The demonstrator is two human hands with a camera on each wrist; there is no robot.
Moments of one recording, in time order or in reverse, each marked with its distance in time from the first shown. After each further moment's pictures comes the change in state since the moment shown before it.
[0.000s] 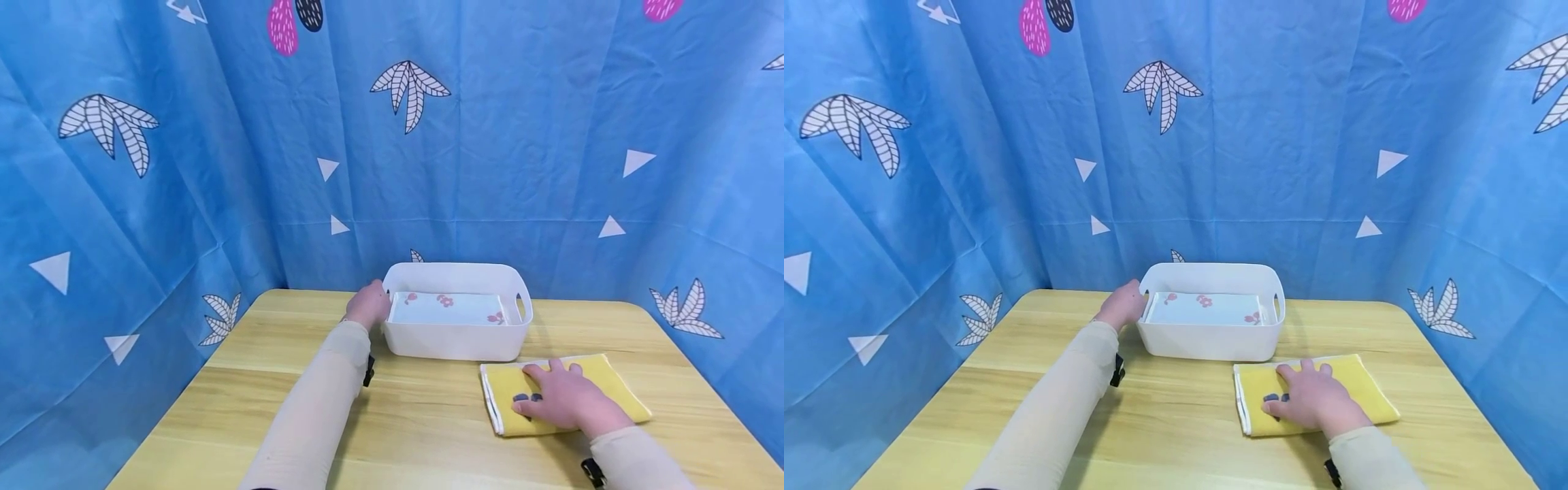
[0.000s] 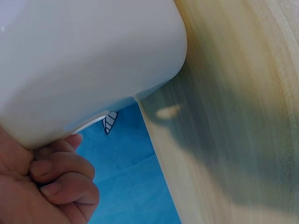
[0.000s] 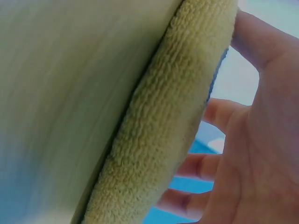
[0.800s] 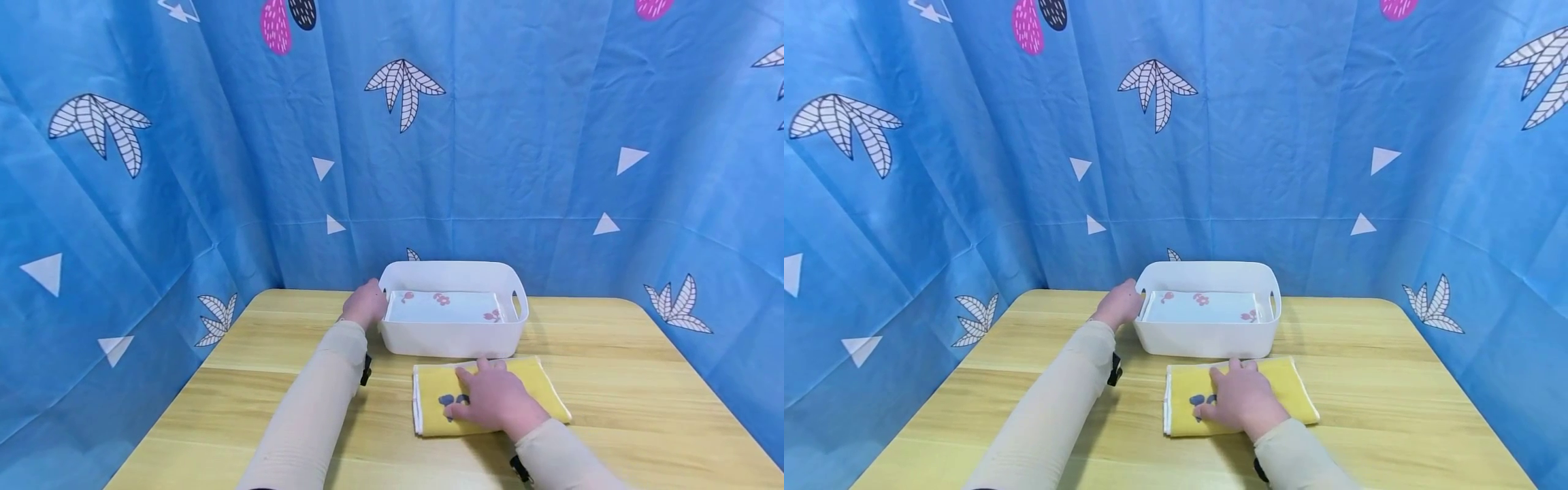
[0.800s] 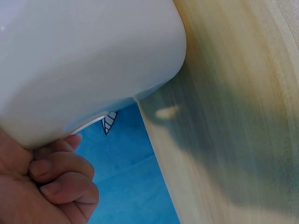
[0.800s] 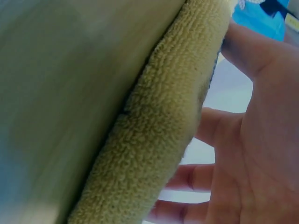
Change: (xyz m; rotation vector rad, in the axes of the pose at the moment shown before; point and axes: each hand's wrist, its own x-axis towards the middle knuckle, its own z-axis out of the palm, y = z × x) left_hand 0.002 -0.001 0.002 -0.001 0.016 0.006; right_hand 0.017 -0.106 0.013 -0.088 0.008 -0.088
